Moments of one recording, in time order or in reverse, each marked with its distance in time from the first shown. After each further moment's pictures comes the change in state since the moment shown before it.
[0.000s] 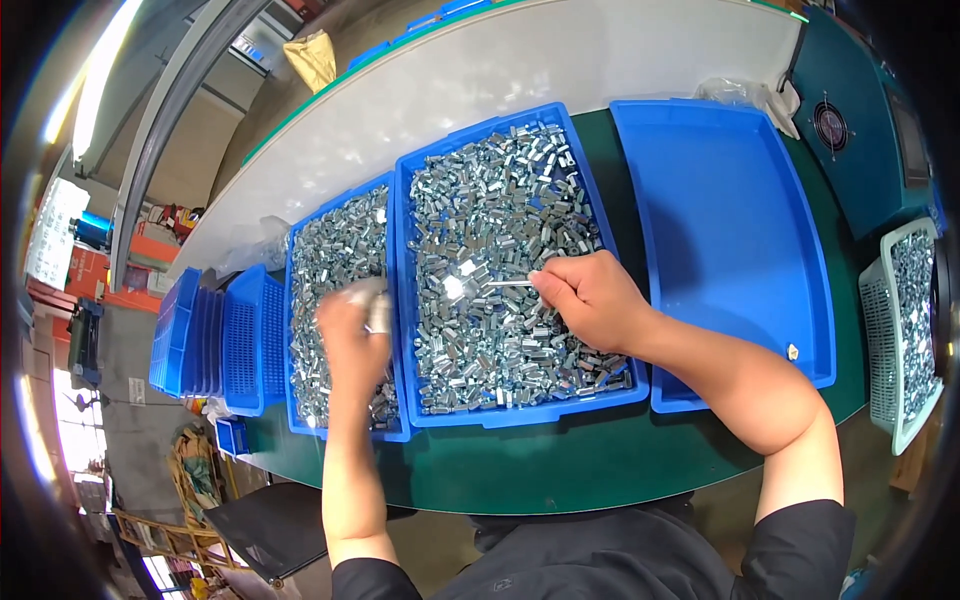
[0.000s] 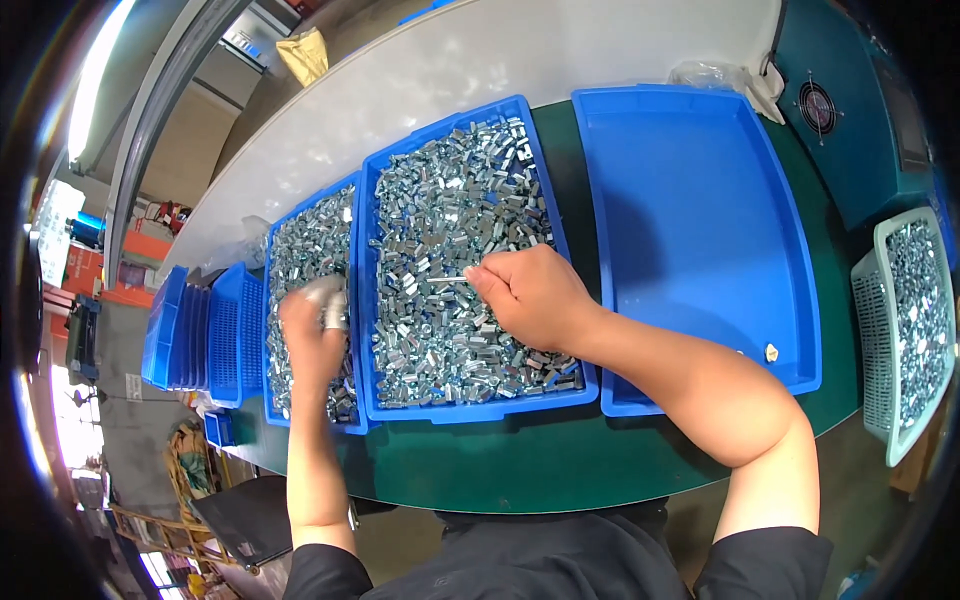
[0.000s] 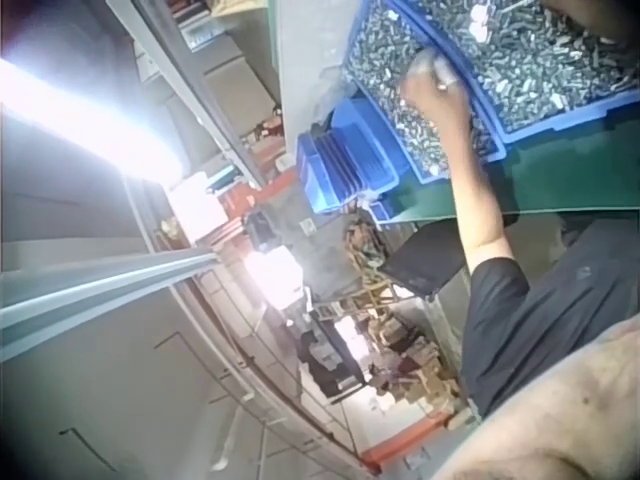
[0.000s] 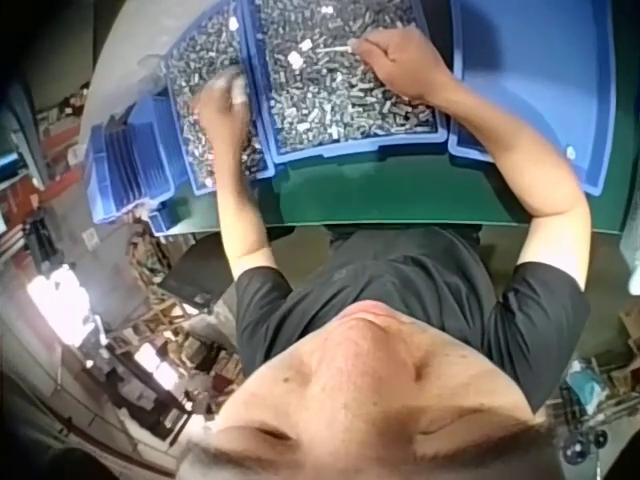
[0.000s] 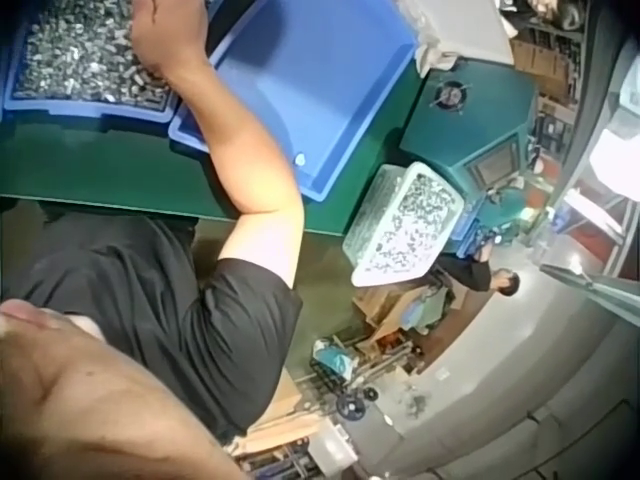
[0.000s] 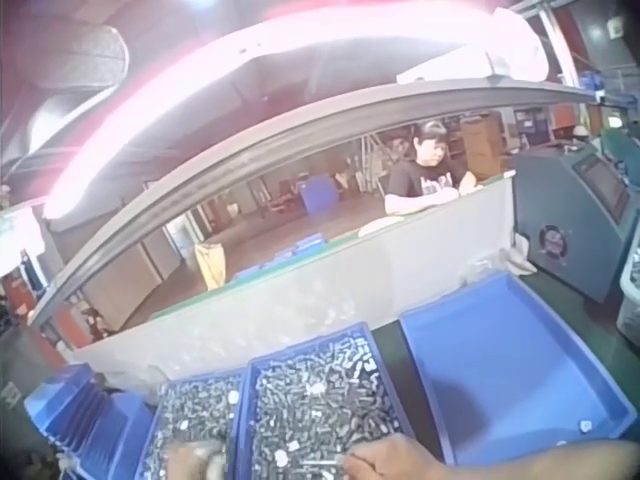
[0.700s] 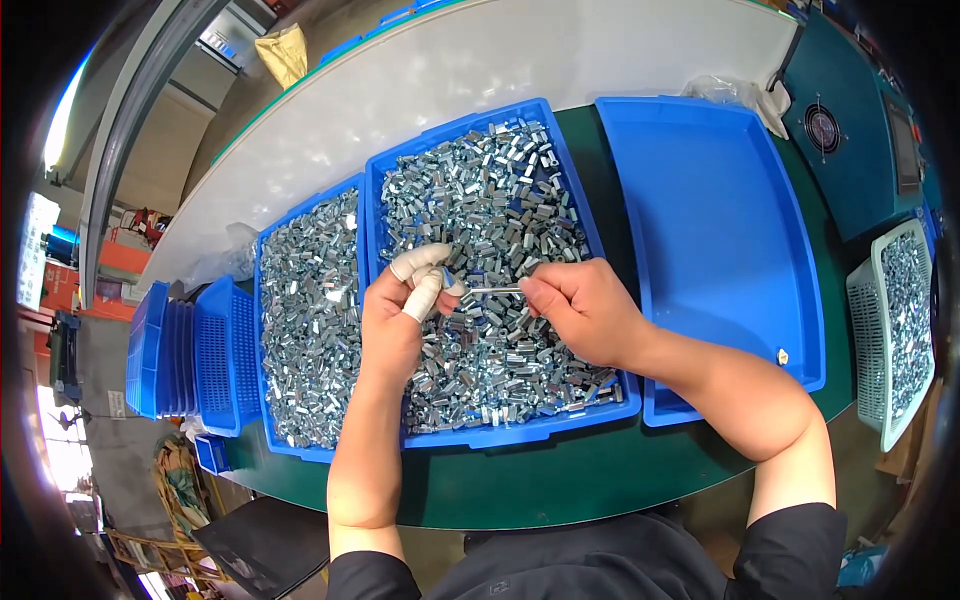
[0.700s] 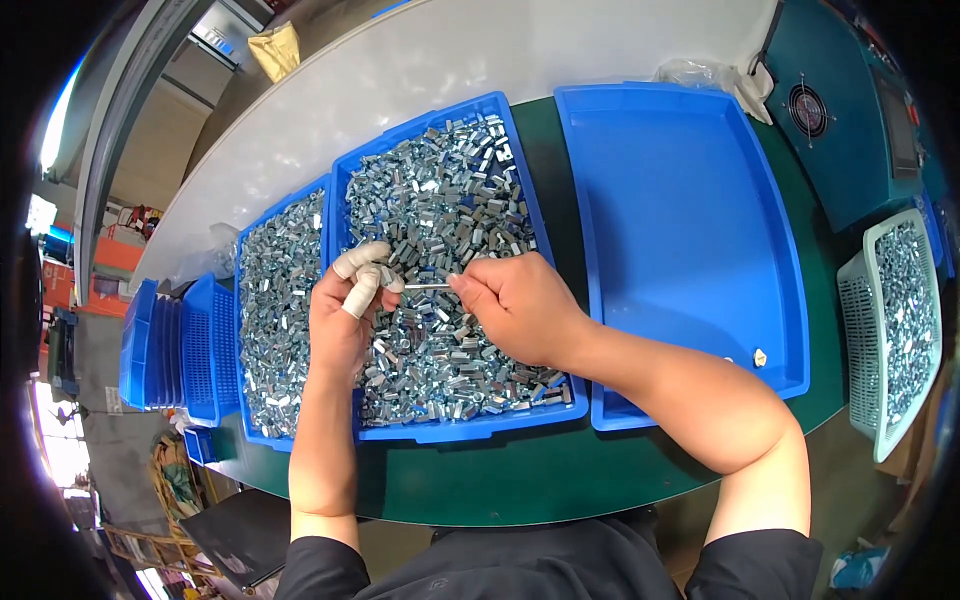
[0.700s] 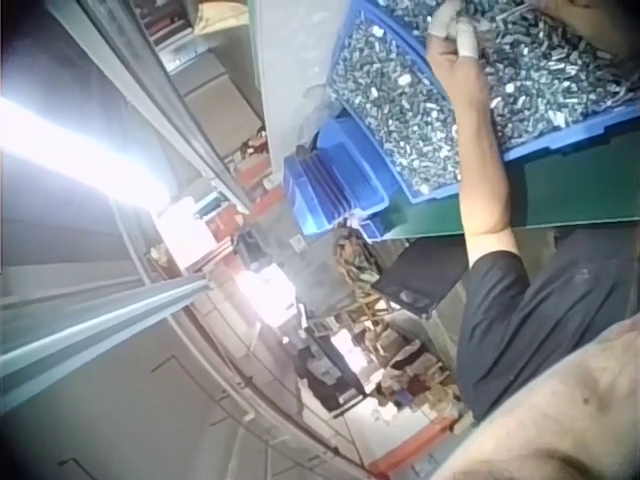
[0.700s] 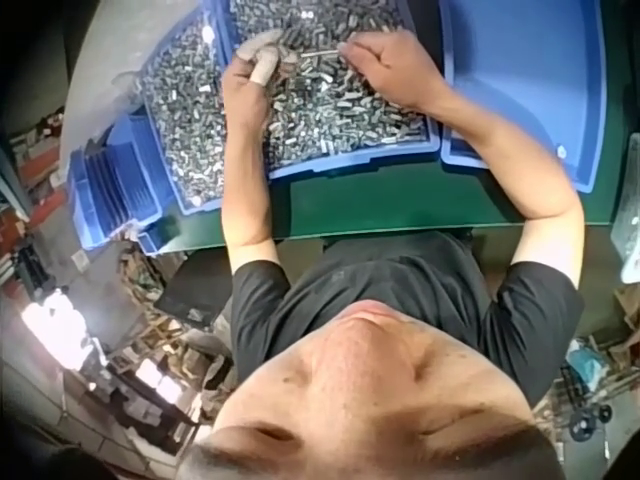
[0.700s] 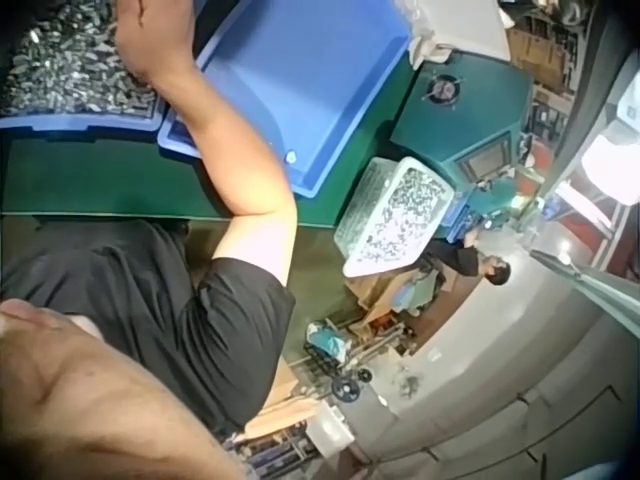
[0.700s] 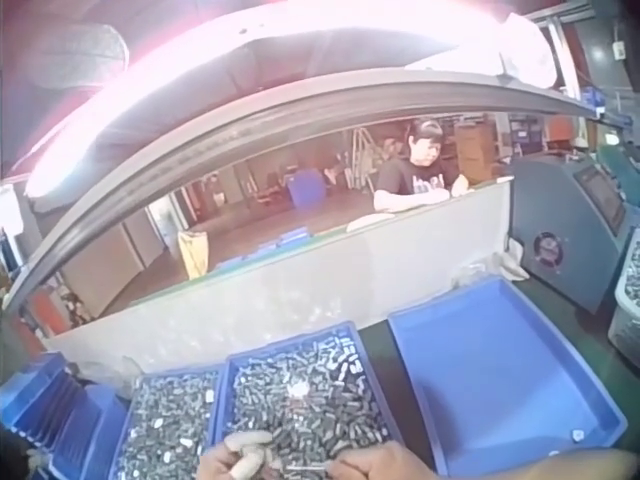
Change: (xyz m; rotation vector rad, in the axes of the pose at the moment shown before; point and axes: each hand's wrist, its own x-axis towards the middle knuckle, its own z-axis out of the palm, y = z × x) left_hand 0.037 0.058 0.054 -1.386 -0.237 -0.533; right_hand 0.002 -0.007 -0.002 0.124 0.025 0.033
